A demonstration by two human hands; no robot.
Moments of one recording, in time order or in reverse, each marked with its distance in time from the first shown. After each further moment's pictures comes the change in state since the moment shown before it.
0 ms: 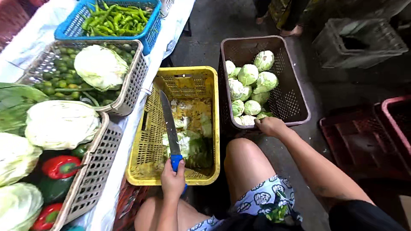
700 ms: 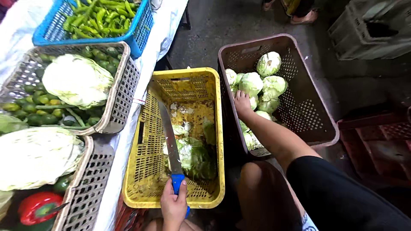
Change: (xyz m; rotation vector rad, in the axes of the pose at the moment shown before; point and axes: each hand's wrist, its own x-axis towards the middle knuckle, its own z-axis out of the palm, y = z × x) left_hand -0.003 0.006 0.004 -0.090 -0.005 0.041; right_hand 0.179 -0.107 -0.002 -0.221 0.391 -0.216
